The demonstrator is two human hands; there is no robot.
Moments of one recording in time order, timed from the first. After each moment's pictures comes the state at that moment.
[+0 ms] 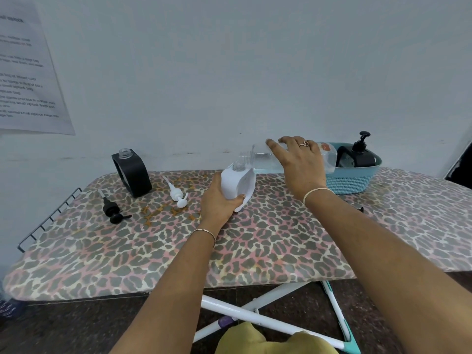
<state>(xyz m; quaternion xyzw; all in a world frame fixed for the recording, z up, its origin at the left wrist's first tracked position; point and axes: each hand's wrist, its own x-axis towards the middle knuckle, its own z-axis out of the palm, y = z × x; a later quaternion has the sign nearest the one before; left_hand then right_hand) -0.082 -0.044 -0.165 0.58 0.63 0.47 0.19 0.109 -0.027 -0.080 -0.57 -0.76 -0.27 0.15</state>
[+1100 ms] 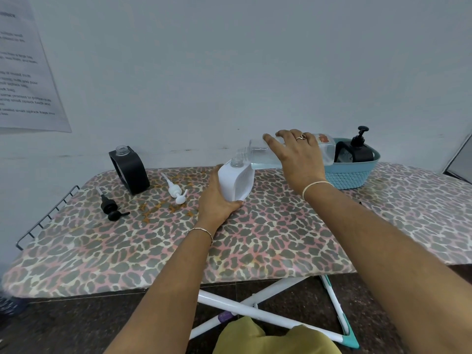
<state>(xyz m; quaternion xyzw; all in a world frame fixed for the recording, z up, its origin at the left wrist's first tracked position) -0.085 -0.054 -0.166 0.61 0.63 0.44 0.20 0.111 -0.024 -0.078 -0.55 -0.77 -0.30 0.14</state>
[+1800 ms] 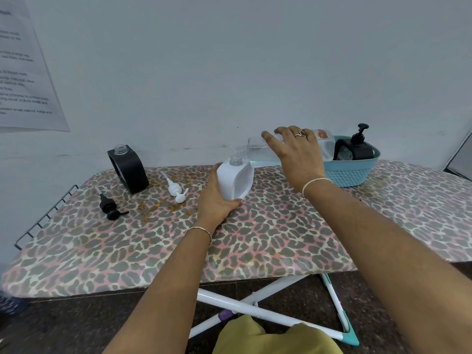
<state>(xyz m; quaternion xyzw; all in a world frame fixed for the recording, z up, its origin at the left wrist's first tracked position) -0.086 -0.051 -0.168 0.61 0.63 0.44 0.20 0.111 -0.023 -0.075 -0.55 -0.77 -0.30 0.13</state>
